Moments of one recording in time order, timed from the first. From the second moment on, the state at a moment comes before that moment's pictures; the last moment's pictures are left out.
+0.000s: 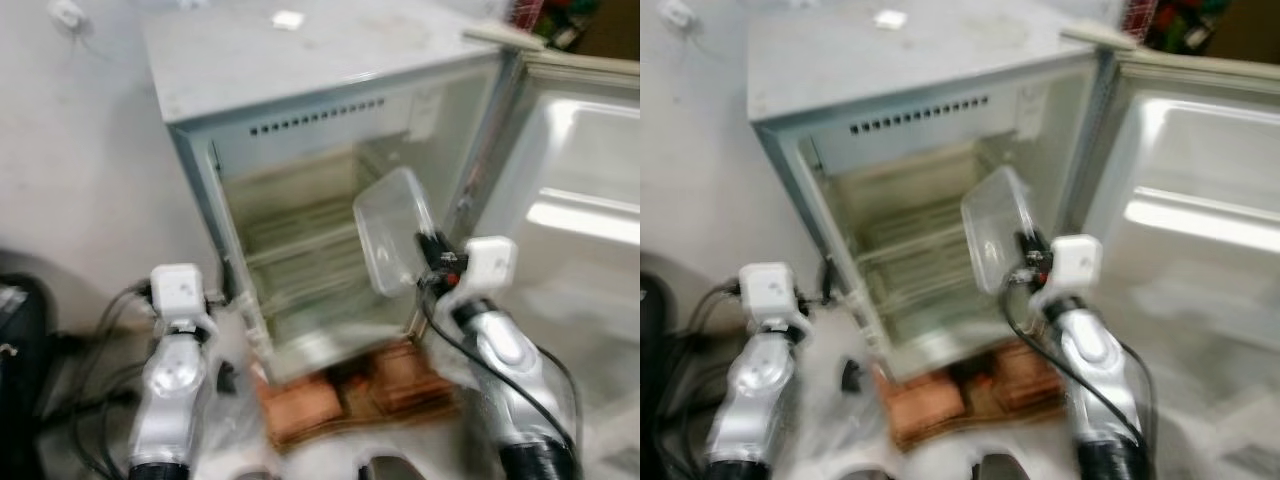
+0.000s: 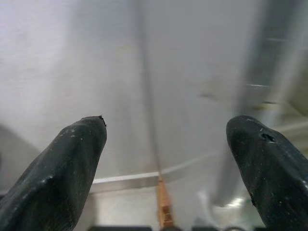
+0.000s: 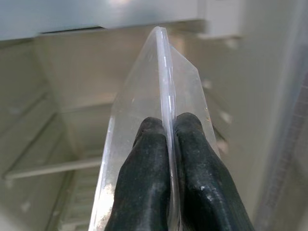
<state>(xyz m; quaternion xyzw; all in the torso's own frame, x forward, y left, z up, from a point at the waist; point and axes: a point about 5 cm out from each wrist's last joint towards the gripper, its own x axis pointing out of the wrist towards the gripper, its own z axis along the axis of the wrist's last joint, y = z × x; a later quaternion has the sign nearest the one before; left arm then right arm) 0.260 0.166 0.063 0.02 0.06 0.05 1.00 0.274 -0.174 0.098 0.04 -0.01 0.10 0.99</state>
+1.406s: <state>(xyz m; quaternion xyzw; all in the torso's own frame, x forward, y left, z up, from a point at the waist) 0.236 0.171 0.061 0.05 0.13 0.05 0.99 0.319 -0.149 0.079 0.05 0.06 0.10 0.99</state>
